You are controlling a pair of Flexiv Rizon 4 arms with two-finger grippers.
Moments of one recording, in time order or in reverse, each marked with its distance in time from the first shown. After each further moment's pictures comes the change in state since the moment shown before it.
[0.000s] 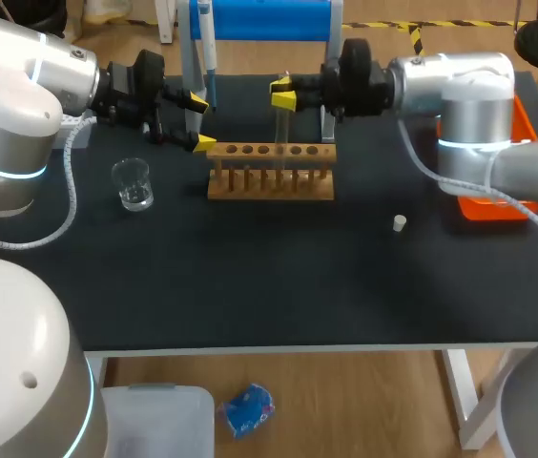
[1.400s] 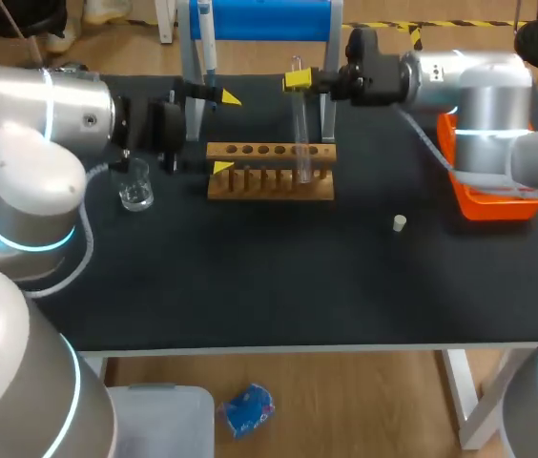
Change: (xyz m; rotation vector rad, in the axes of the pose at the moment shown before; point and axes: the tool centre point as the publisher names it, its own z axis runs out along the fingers) left arm 0.064 -0.052 0.007 0.031 -0.205 0.944; right arm 0.012 0.026 -0.019 -0.047 0.027 0.902
